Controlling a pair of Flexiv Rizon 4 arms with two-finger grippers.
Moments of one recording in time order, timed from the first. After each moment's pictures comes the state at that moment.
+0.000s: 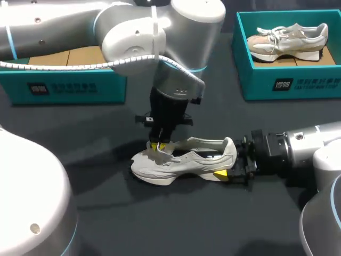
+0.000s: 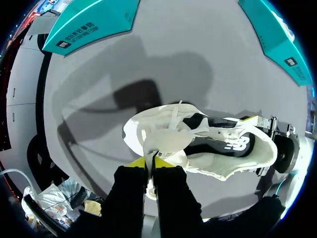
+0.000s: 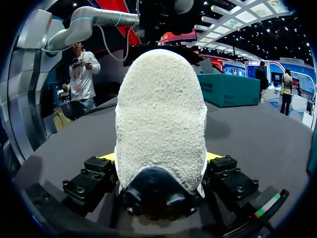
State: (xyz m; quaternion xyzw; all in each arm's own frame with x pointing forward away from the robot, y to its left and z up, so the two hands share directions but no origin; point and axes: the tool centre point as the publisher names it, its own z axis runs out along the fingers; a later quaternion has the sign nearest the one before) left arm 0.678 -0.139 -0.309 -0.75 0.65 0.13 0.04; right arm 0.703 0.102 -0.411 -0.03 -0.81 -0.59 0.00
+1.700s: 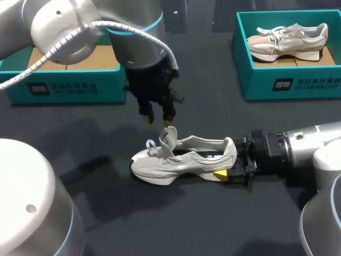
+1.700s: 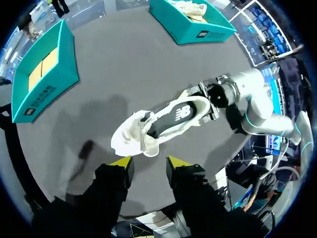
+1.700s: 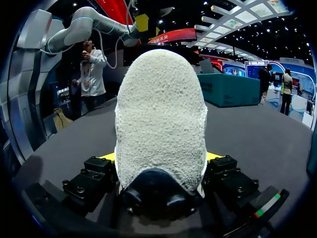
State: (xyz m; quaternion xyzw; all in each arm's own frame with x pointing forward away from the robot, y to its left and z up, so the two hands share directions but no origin) left arm 0.677 -0.150 -0.205 -0.53 0.85 -0.05 -0.06; right arm 0.703 0.102 -0.412 -0.03 -0.81 -0.59 0.00
